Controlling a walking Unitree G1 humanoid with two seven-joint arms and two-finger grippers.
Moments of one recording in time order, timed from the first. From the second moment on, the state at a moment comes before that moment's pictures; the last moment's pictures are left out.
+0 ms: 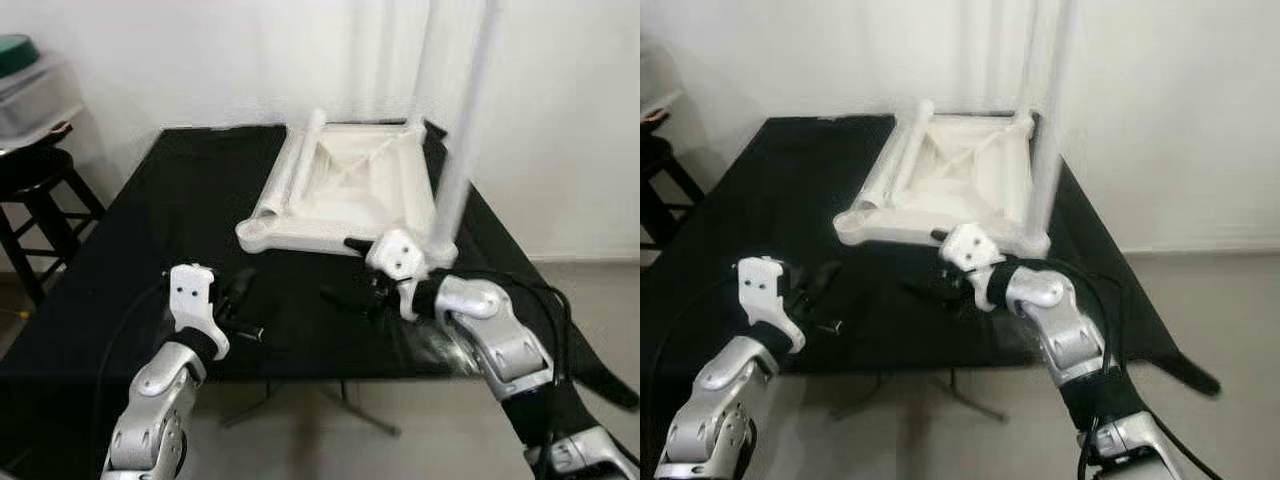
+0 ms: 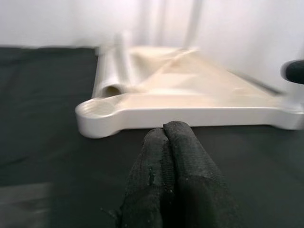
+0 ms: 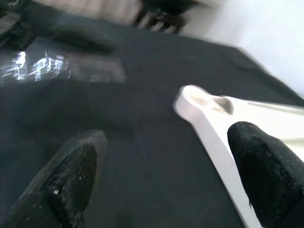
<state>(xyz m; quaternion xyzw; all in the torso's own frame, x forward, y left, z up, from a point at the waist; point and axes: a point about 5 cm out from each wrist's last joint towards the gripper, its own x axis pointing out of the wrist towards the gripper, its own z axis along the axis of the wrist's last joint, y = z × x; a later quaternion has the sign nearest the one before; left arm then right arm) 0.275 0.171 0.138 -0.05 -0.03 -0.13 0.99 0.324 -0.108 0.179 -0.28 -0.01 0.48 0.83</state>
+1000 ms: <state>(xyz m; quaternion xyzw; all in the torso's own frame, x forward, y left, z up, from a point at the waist) 0.279 0.170 0.137 -0.06 -0.02 -0.12 0.99 0.355 -0.109 0.191 -0.38 0.04 0.43 0.82</state>
